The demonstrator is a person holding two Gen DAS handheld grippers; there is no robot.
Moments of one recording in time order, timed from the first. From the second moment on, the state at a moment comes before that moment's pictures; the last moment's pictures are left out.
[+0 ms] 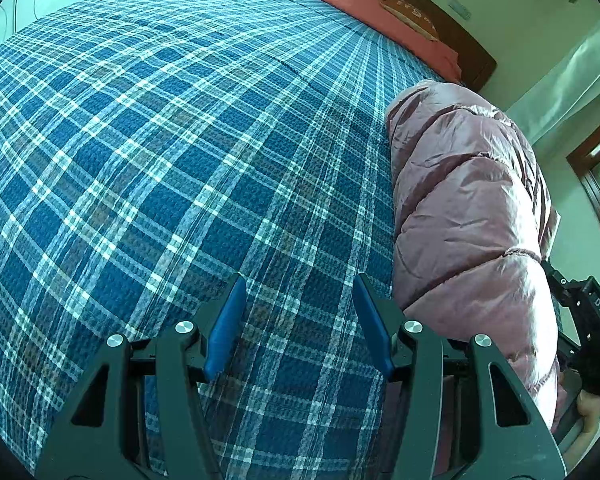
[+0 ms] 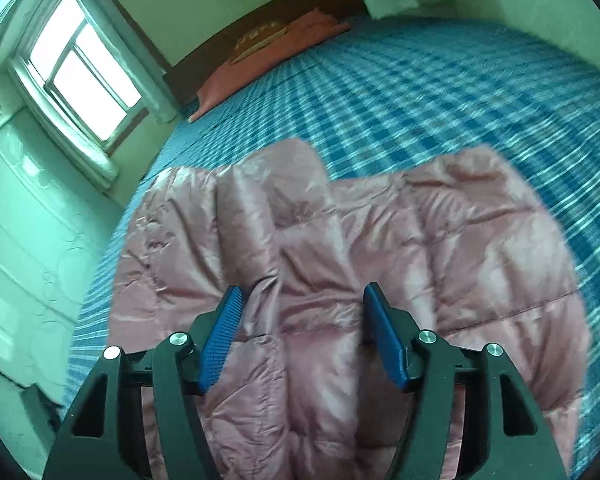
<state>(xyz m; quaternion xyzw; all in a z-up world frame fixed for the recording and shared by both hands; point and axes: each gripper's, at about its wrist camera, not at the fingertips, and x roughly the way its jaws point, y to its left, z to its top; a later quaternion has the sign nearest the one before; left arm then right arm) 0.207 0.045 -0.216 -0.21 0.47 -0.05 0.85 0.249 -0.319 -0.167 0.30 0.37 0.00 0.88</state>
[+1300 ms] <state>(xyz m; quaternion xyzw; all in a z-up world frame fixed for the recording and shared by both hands) 0.201 -0.020 -0.197 -0.20 0.48 -0.12 0.84 0.182 -0.428 -0.176 0.32 0.35 -0.11 0.88</state>
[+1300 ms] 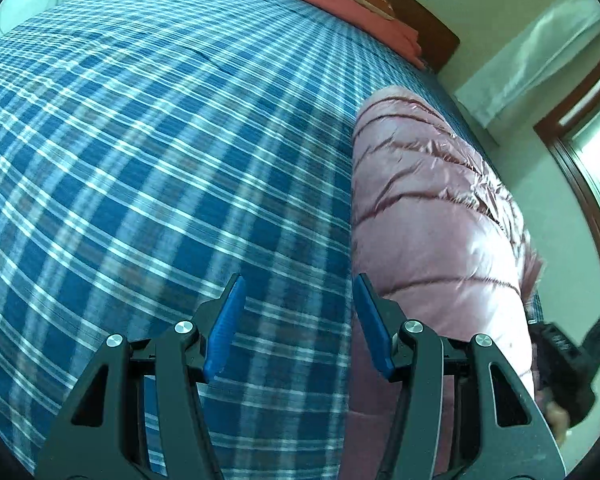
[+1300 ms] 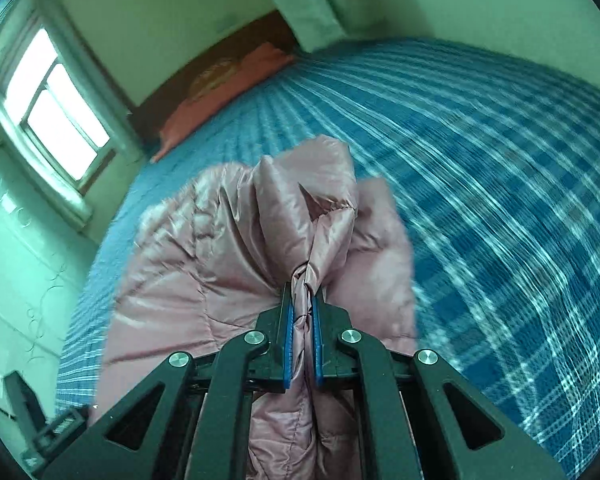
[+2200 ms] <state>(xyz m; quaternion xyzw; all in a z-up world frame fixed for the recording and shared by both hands) 0.145 -0.031 -0.179 -0.22 0.46 -0.17 0.85 0.087 -0.403 -0.179 0.41 0.35 -0.06 0.84</state>
